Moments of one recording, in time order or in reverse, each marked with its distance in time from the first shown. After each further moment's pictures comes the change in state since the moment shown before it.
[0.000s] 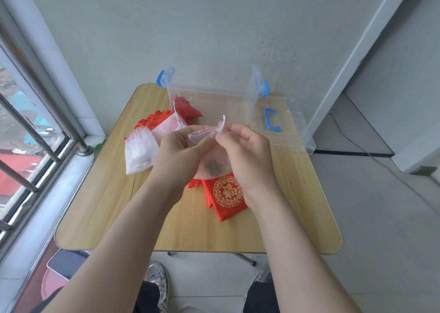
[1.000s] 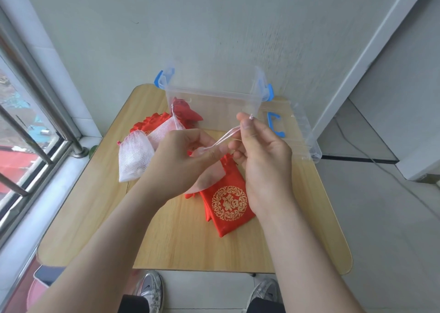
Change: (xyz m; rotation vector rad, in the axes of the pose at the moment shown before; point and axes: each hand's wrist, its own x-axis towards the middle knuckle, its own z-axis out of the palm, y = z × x) left_hand 0.019 0.001 -0.010 0.462 -0.050 0.188; right_hand 0.015 0.000 -0.002 0.208 0.130 -0.041
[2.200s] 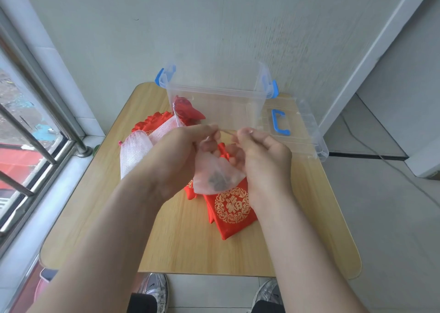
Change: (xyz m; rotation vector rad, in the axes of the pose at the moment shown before) left_hand 0.018 0.014 0.000 -0.743 -0.164 -0.455; right_hand 0.015 0.011 0.004 -0.009 0.176 0.179
